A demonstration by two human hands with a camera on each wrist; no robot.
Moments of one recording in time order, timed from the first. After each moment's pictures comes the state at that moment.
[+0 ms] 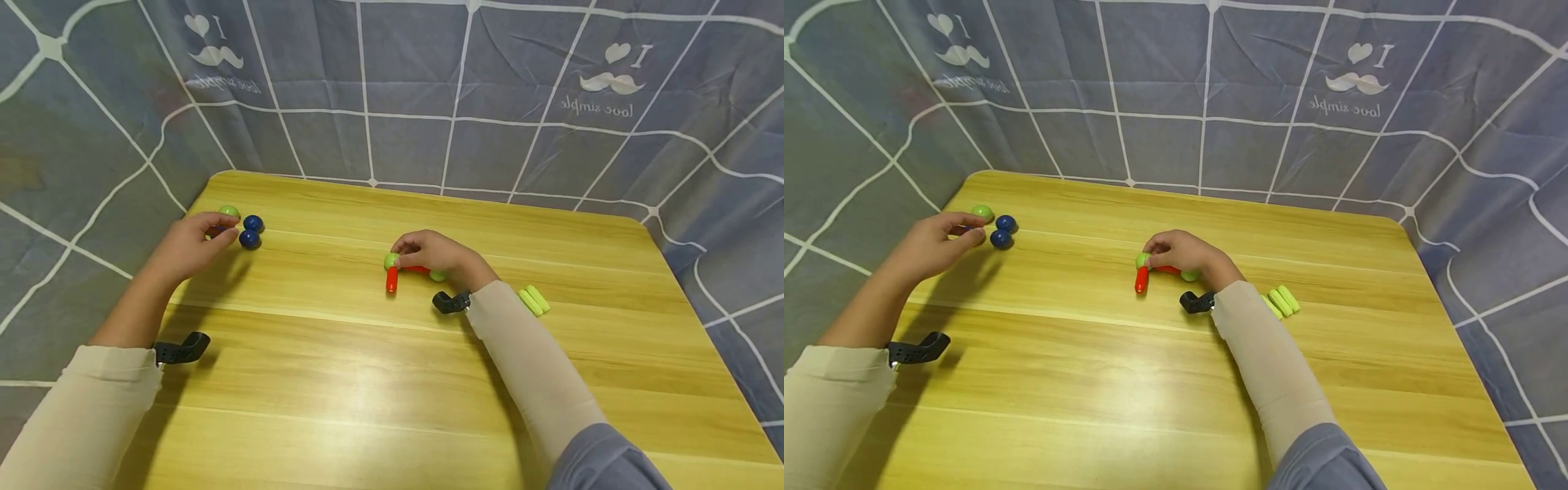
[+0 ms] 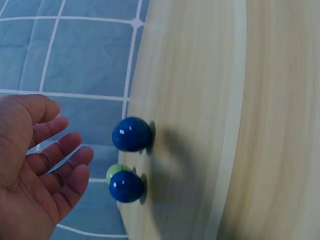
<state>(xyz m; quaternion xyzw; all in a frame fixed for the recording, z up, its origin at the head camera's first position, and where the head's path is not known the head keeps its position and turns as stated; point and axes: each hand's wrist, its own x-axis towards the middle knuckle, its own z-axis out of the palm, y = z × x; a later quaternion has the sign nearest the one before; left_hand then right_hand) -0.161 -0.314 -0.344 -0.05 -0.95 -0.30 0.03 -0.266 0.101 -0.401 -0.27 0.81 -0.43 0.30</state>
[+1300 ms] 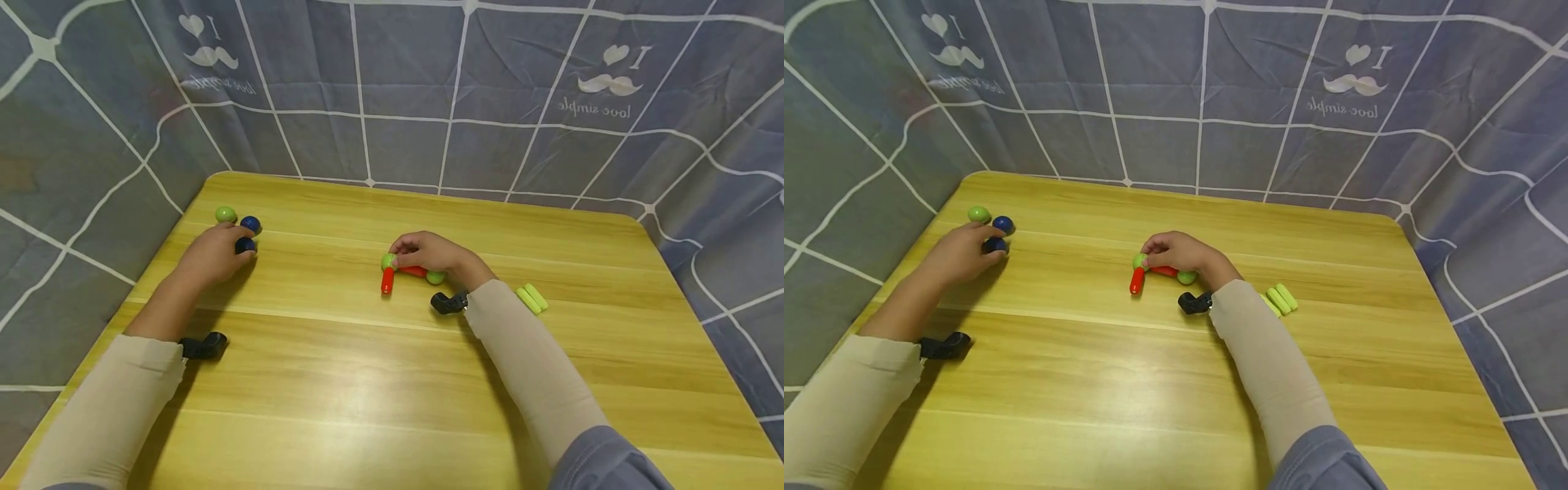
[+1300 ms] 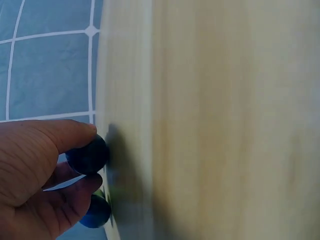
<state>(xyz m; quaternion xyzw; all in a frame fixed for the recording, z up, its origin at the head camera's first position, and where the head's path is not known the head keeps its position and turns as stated) -0.181 -0.296 -0.367 -0.06 -0.98 -0.15 -0.07 -0.272 0.103 -0.403 -0.29 0.81 -0.41 0.30</state>
